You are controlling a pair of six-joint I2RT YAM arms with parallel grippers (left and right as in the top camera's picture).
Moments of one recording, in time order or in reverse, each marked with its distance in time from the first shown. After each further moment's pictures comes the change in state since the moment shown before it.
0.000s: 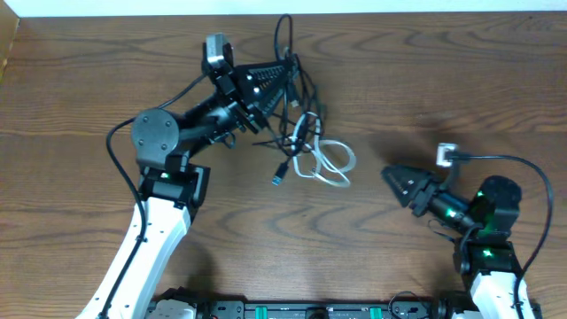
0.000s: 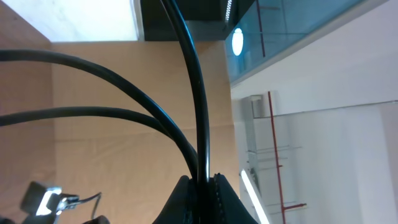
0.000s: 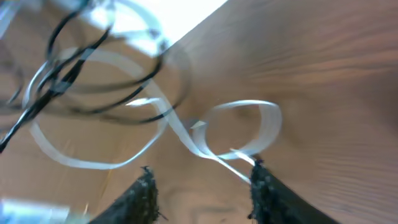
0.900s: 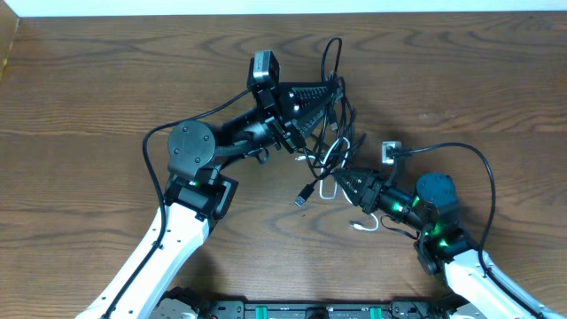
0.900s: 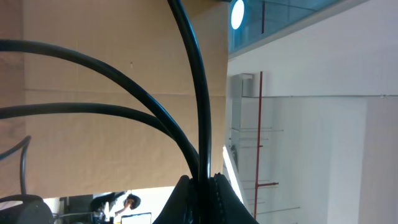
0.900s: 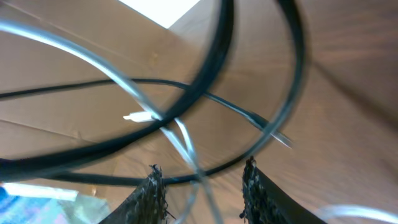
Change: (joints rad) left arm -0.199 0.000 0.000 0.000 -0.075 -0.085; right arm 0.453 0.247 -0.001 0.344 0.361 0.196
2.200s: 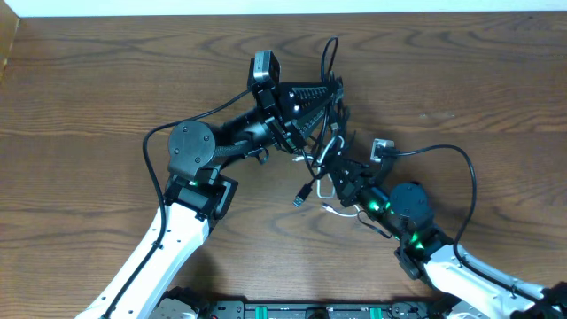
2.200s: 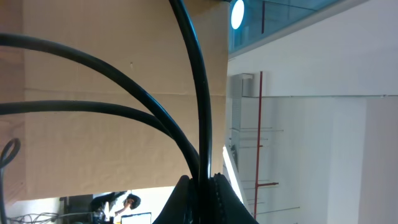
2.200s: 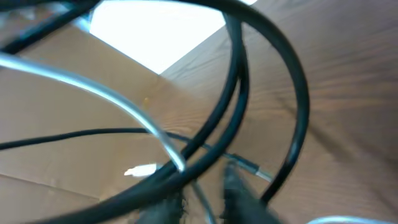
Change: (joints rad) left arm -0.001 0.000 0.000 0.000 0.000 0.000; right arm 0.213 0.151 0.000 0.246 0.429 0.046
